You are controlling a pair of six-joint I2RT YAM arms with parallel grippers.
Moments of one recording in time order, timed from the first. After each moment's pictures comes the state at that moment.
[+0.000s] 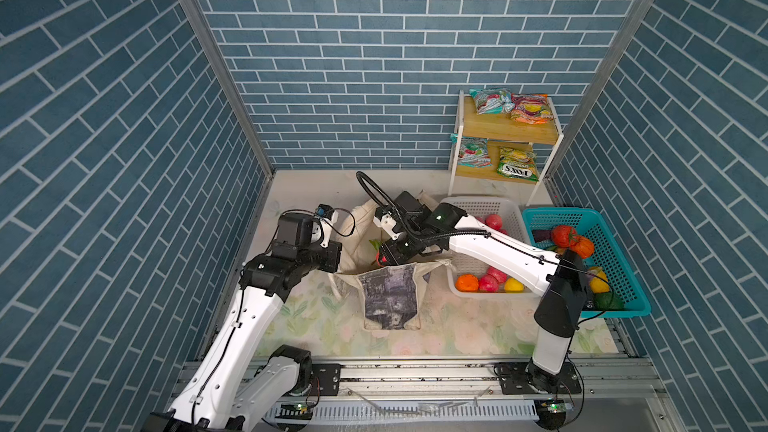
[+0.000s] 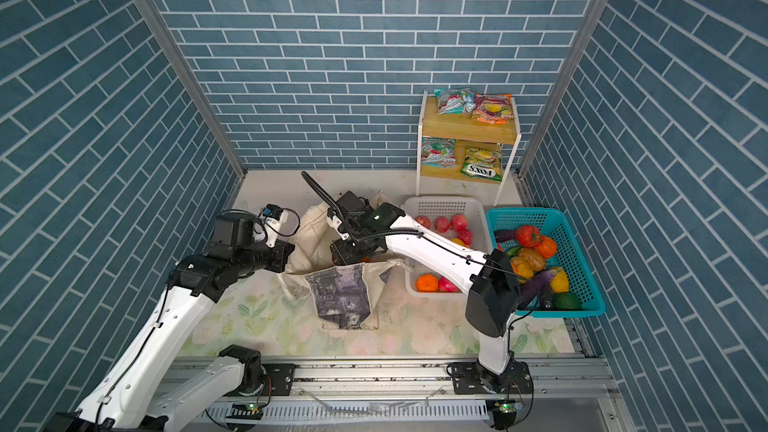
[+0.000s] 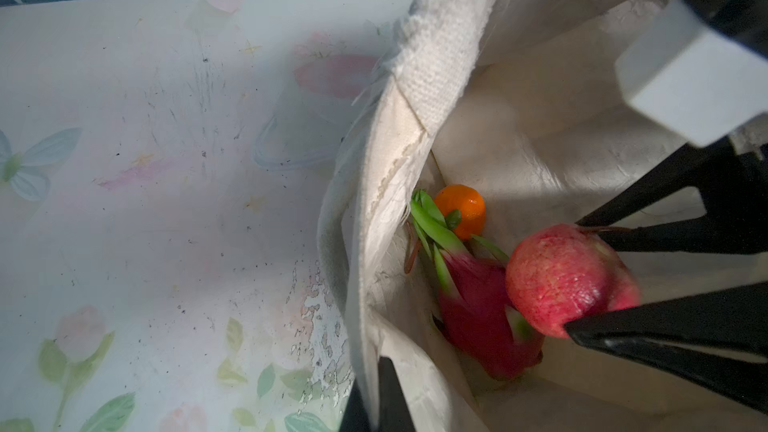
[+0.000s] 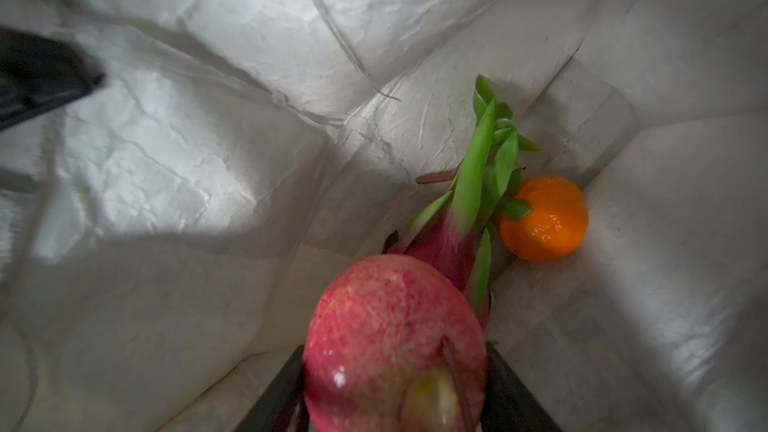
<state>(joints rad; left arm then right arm) -0.24 0.94 0.97 -0.81 0.20 -0.04 1.01 1.85 1.74 -0.95 -0.17 0.27</state>
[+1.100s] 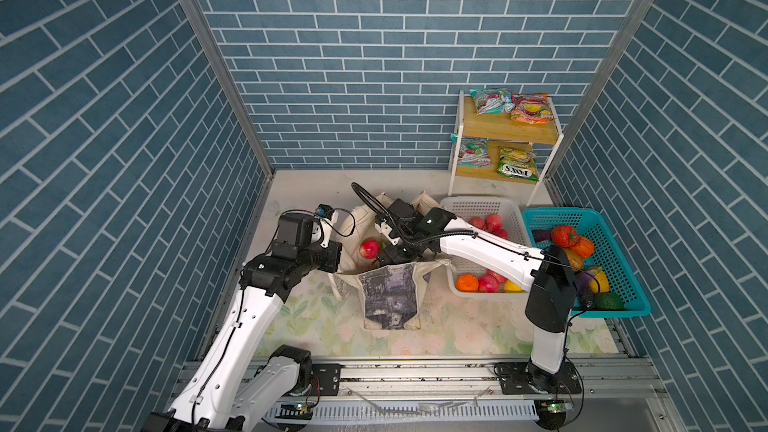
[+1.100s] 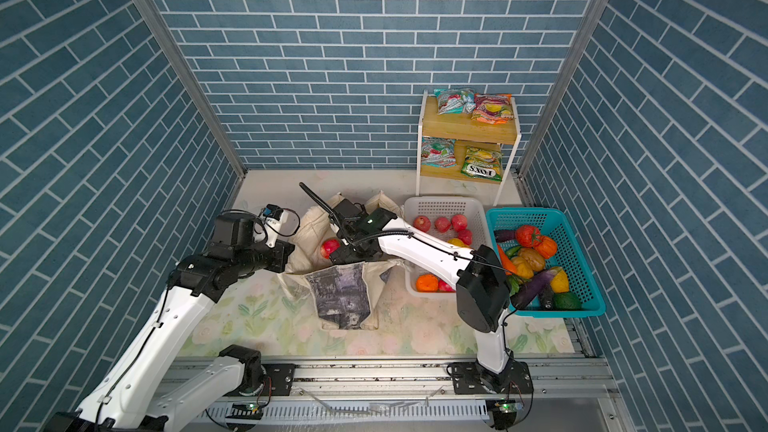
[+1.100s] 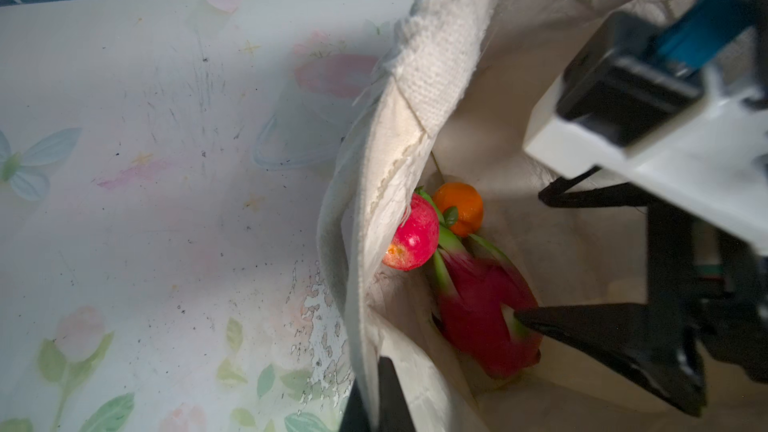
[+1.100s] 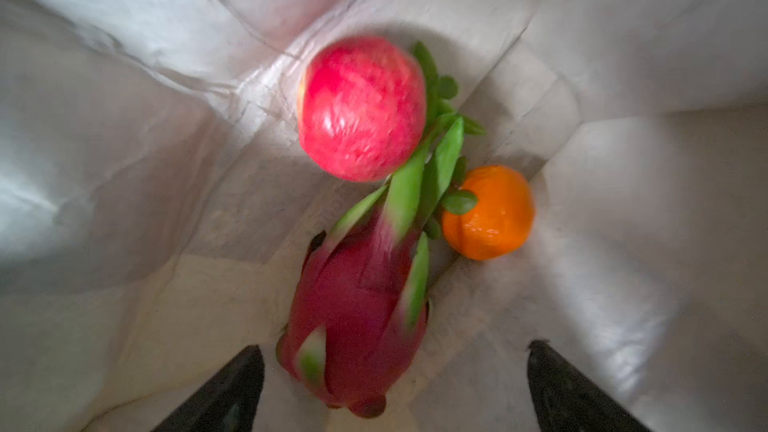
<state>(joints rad) -0.24 0.94 0.96 -0.81 0.20 -0.04 1.01 1.87 1.73 -0.95 0.02 0.18</state>
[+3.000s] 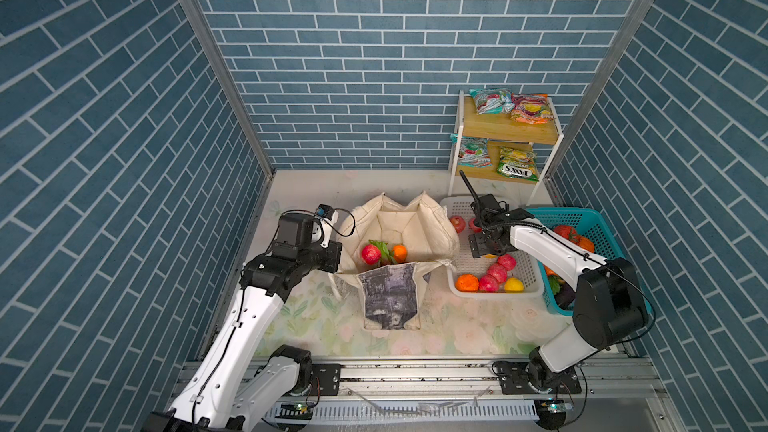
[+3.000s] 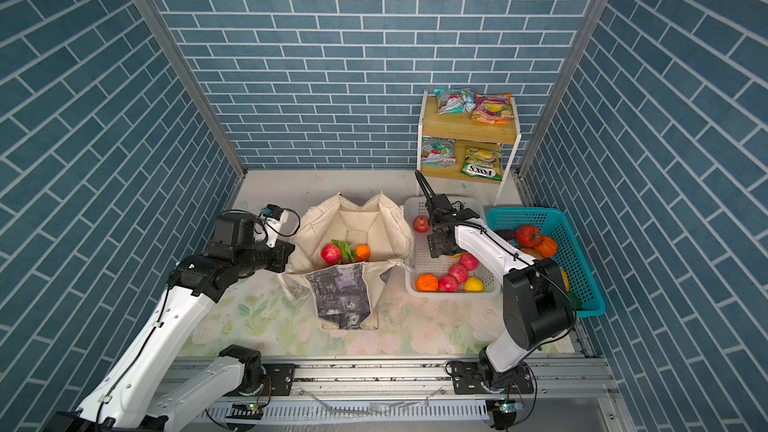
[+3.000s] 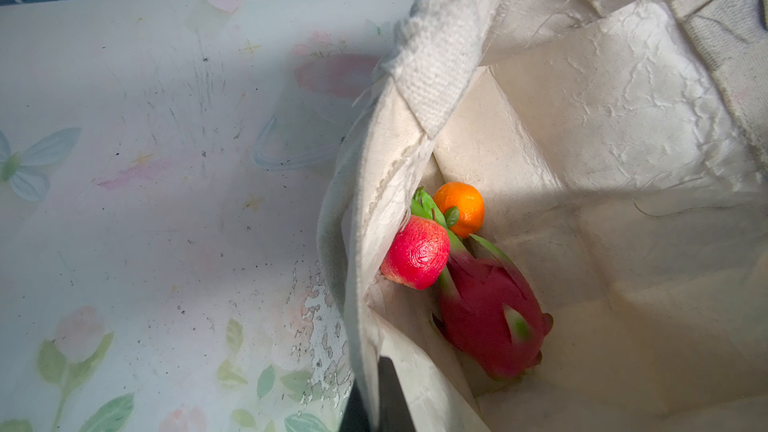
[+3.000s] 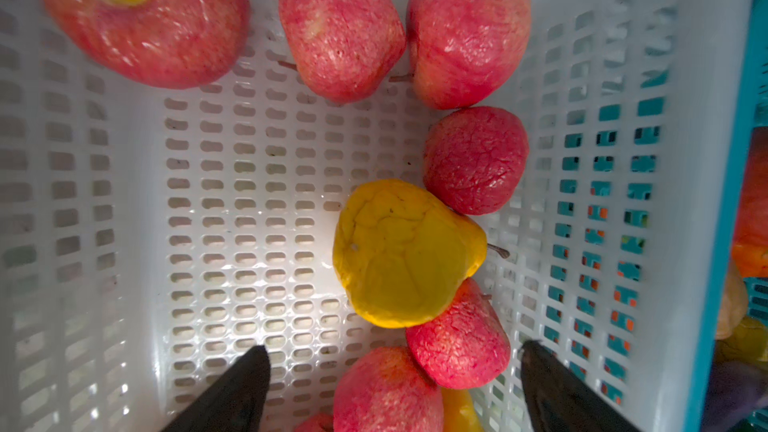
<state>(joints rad) -0.24 0.94 0.96 -0.80 0.20 -0.04 0.45 1.61 1.17 -0.86 0.34 0.23</state>
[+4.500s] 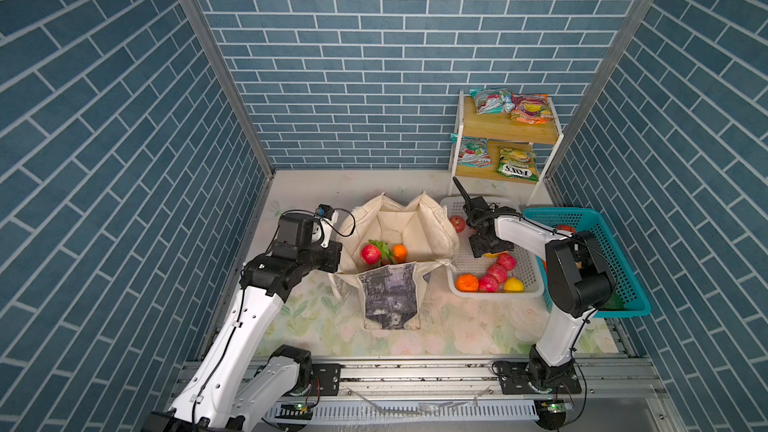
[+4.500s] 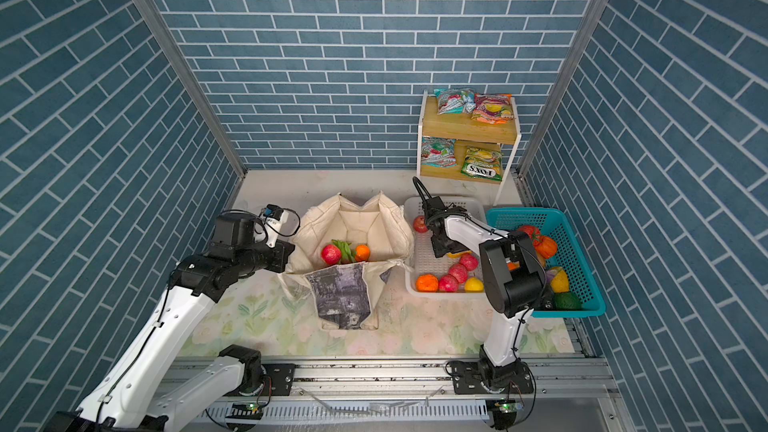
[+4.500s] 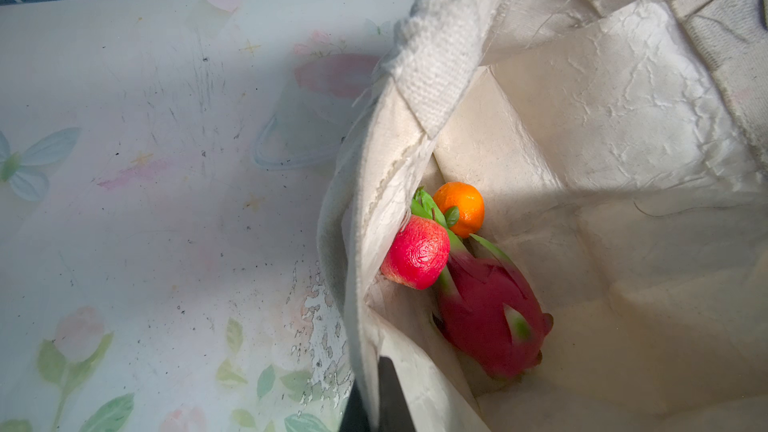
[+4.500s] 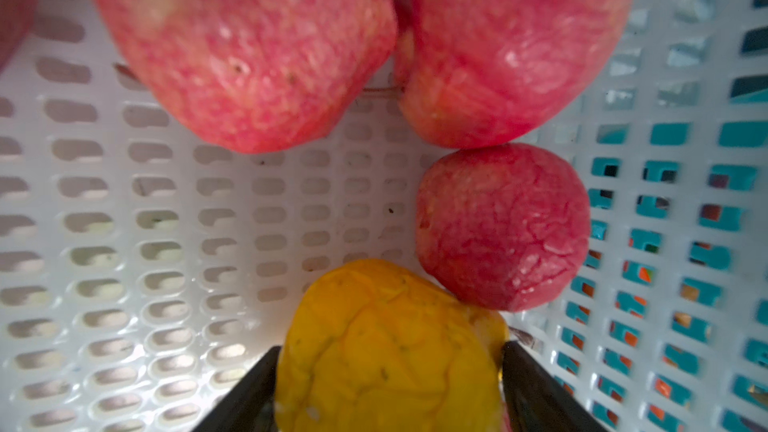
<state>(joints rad) -0.24 0.94 0.96 -0.80 0.20 -0.04 0.42 1.83 1.22 -0.79 0.42 0.21</state>
